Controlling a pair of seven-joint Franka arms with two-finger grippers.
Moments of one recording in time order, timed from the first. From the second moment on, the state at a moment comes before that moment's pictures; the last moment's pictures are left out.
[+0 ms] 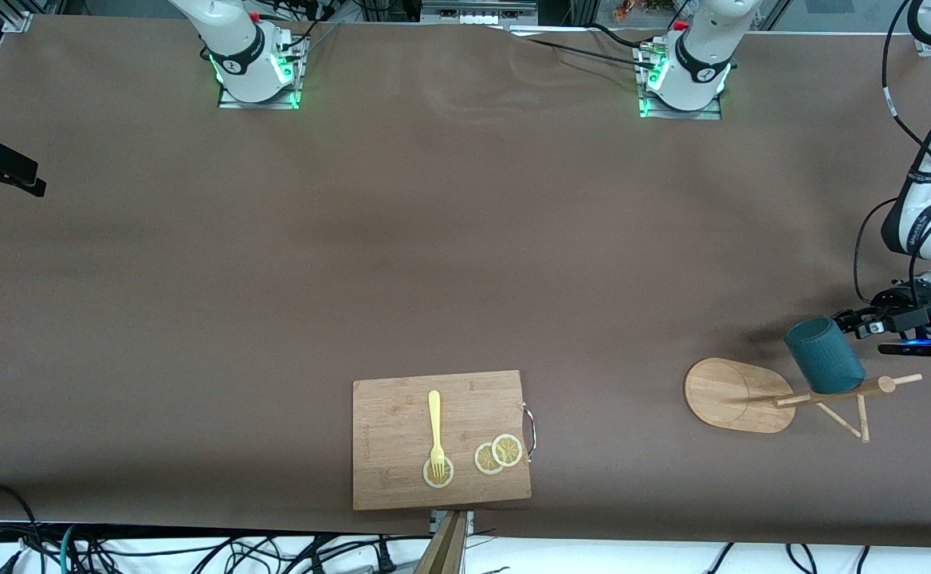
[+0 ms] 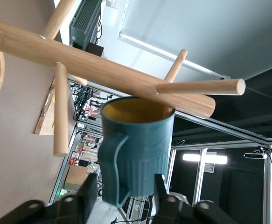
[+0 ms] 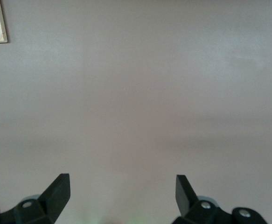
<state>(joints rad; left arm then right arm) 0.95 1.00 -0.43 -1.48 -1.21 1.48 0.48 -0.02 0.07 -0.06 -1.49 -0.05 1.49 -0.10</state>
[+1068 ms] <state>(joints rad) 0.61 0.53 -0.47 -1.28 -0.16 1.39 0.24 -0.02 0.07 -0.07 -1.49 -0.05 1.49 -0.10</state>
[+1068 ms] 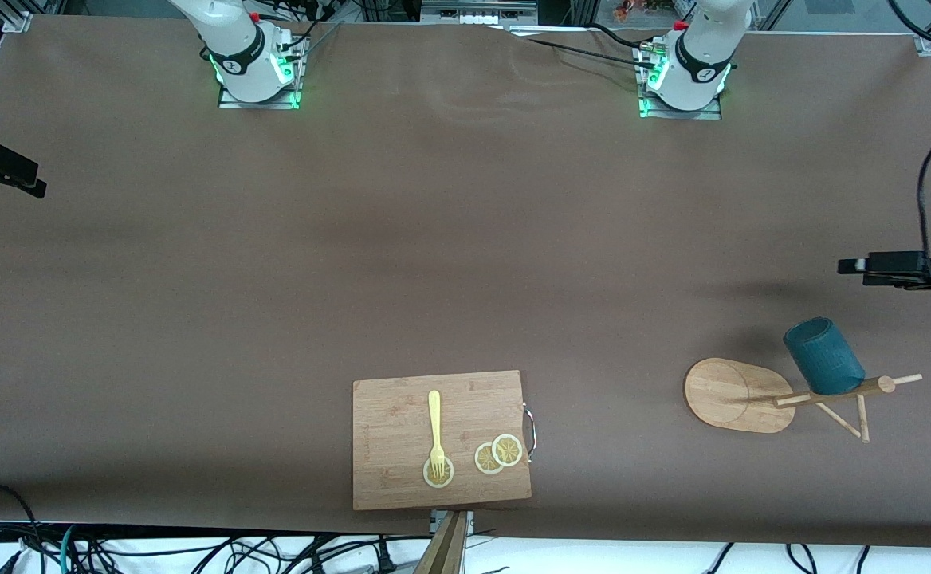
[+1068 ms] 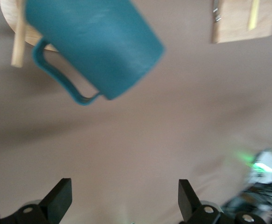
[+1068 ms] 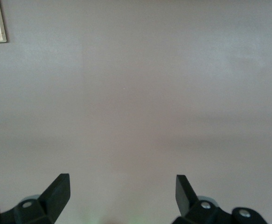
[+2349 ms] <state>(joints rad) -0.05 -0.01 -0.10 -1.71 0.05 1.67 -0.04 -0.02 0.07 -0.07 -1.49 -0.05 1.49 -0.10</state>
